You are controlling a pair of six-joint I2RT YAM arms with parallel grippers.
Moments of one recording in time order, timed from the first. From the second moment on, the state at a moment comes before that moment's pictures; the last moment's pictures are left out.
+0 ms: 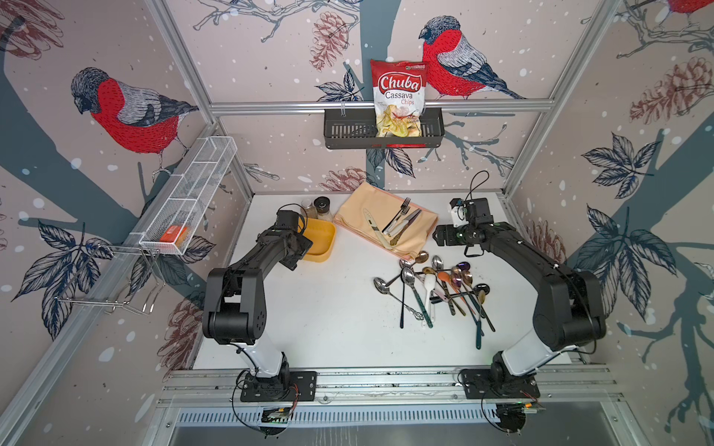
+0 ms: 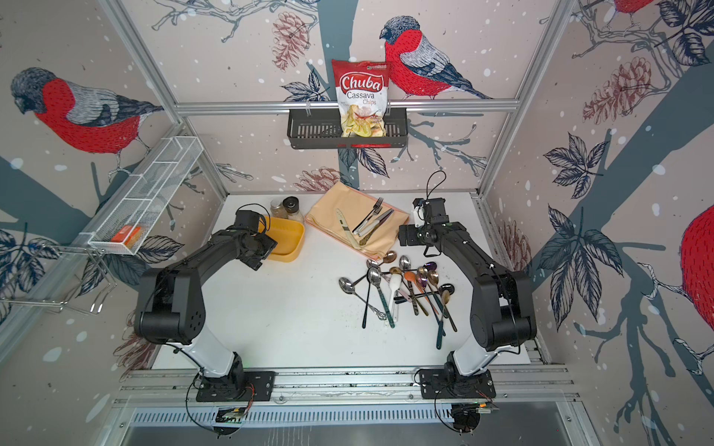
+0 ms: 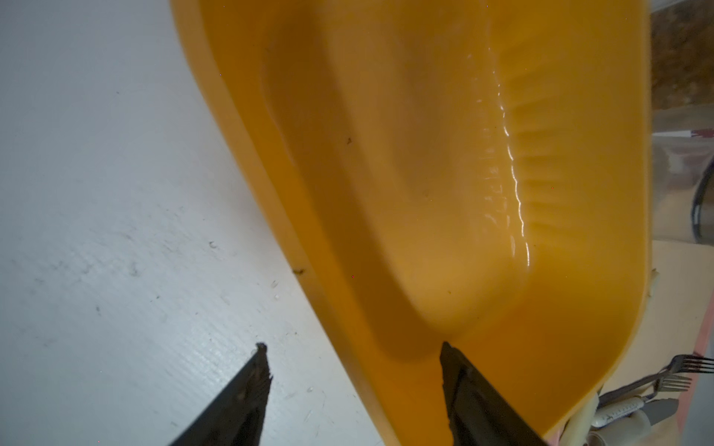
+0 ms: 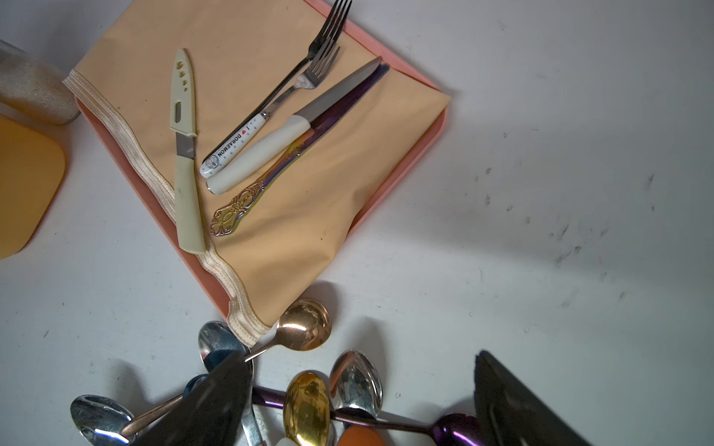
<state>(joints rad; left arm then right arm) -0.04 1.69 1.12 -0.56 0.00 -1.01 0.23 1.62 1.18 -0.46 -0.17 0.04</state>
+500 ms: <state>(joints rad) -0.04 1.61 0.99 -0.54 0.05 -0.94 0.28 1.65 1.20 -0.50 -0.17 0.03</state>
